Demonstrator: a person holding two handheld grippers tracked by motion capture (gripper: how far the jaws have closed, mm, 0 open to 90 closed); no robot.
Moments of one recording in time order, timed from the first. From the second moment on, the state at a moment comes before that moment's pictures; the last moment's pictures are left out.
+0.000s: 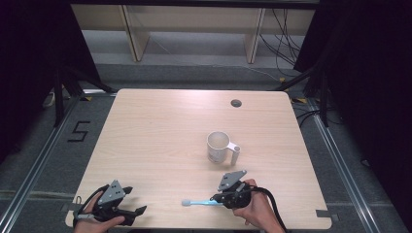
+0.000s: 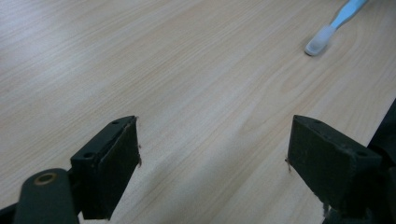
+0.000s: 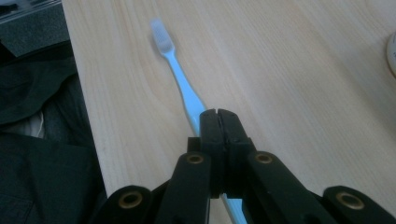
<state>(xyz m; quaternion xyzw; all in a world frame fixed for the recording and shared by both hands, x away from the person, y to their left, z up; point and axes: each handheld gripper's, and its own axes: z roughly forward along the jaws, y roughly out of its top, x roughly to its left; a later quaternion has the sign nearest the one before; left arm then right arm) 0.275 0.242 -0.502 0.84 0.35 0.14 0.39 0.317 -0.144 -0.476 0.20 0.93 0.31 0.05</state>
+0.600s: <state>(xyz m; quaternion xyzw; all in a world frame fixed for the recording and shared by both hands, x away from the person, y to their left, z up) 0.276 0.242 -0.502 0.84 0.34 0.14 0.39 0.322 -0.133 -0.475 0.17 0.95 0.27 0.06</state>
